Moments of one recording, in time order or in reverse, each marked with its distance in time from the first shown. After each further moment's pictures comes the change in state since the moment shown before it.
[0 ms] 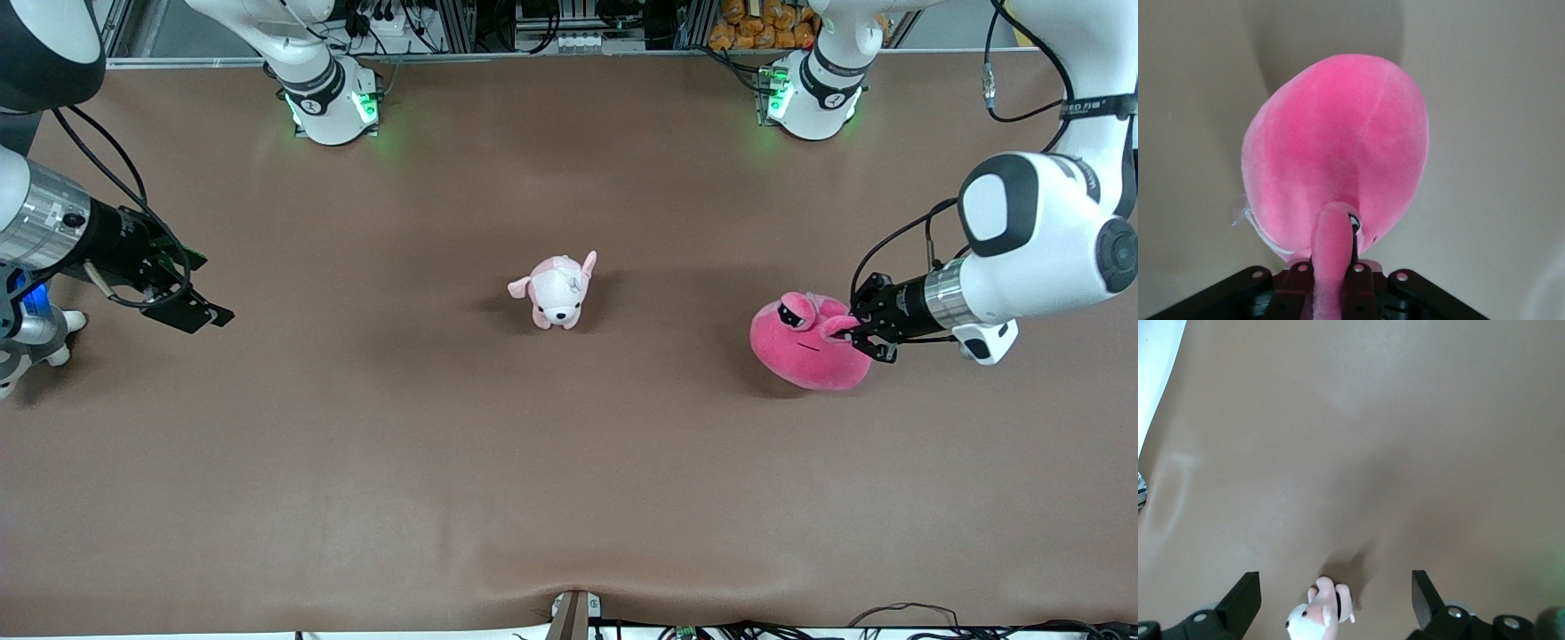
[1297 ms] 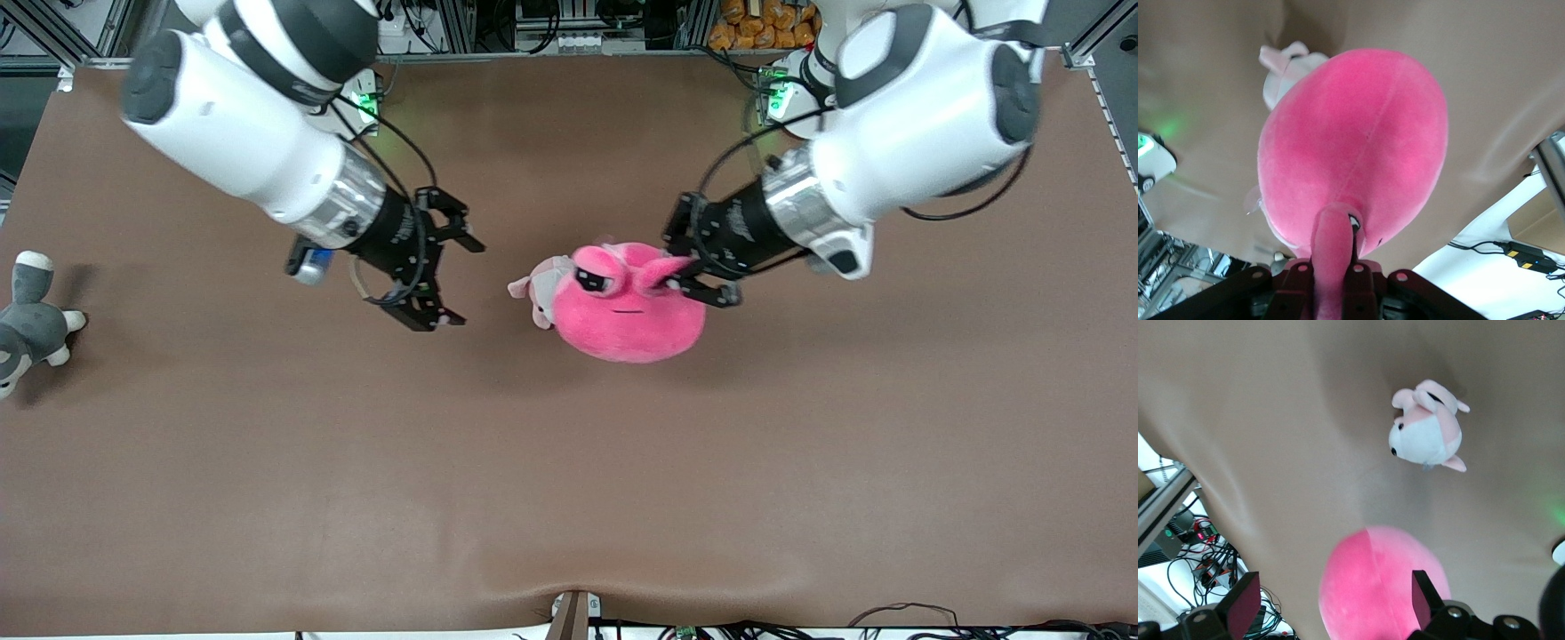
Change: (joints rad) left arm -0.296 0.054 -0.166 0.424 -0.125 0.016 -0.864; right arm 0.413 0.105 0.011 -0.002 0.148 0.422 1.136
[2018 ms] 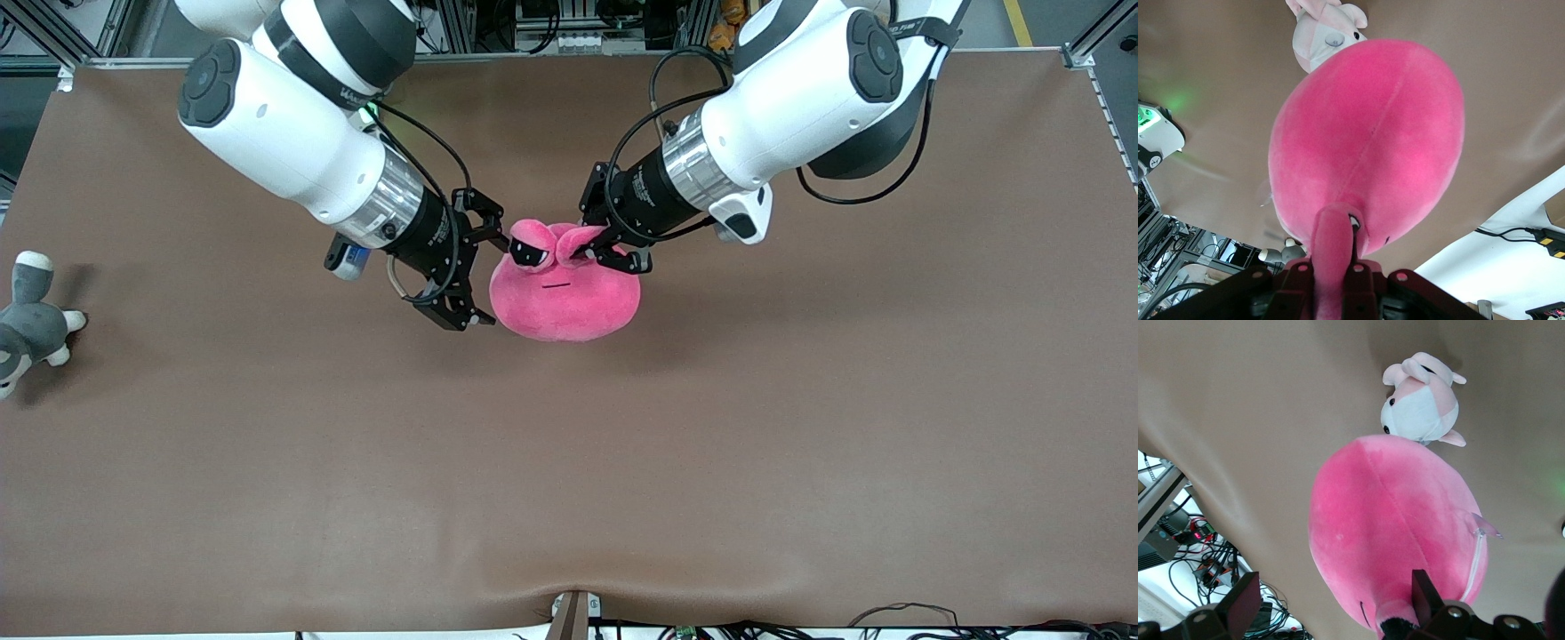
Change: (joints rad) left arm -0.121 0.023 0.001 0.001 0.006 0.090 -0.085; right arm 0.040 0.019 -0.001 0.000 0.001 0.050 0.076
